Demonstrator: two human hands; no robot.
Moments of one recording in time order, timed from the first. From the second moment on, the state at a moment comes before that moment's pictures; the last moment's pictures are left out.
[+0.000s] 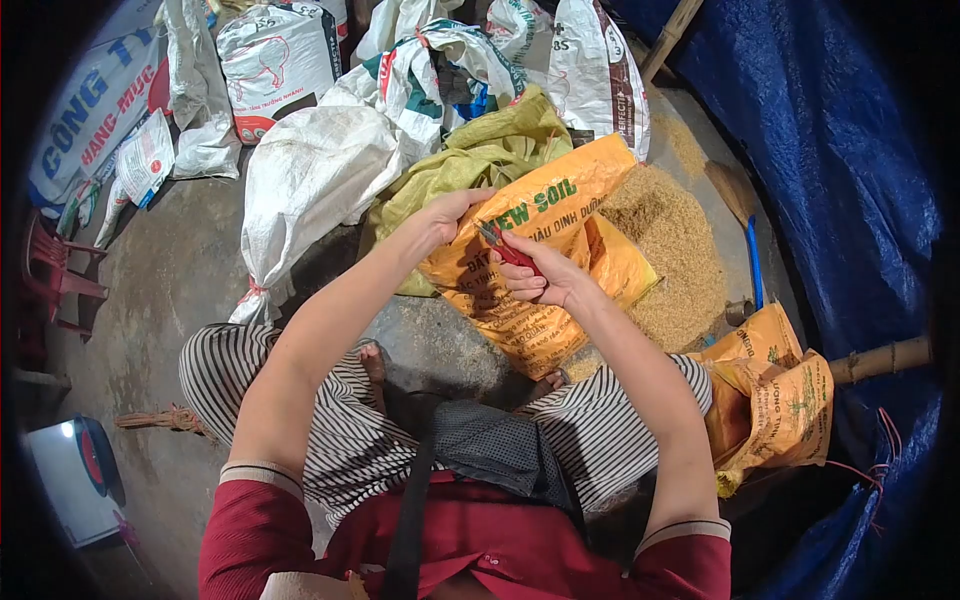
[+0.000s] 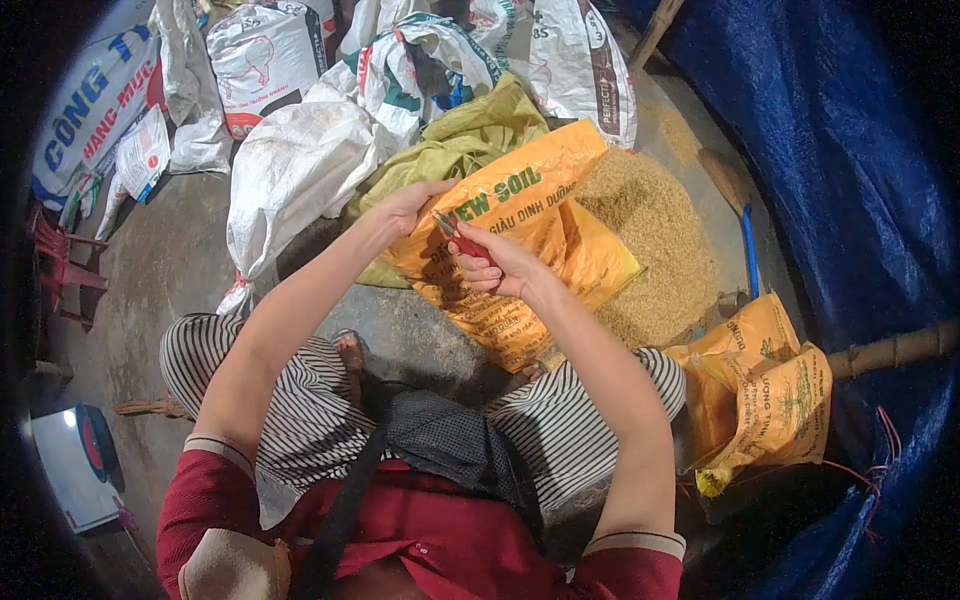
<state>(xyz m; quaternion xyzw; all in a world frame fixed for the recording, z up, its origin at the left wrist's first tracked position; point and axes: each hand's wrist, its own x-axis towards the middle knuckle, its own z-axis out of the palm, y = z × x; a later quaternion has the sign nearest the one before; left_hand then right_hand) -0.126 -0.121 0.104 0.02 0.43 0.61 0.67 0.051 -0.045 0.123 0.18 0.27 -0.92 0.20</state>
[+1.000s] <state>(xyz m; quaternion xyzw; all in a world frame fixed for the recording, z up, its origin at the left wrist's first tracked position) -0.194 -0.184 0.108 0.43 0.57 0.35 0.61 0.037 -0.066 0.116 0.22 0.30 -0.92 0.10</state>
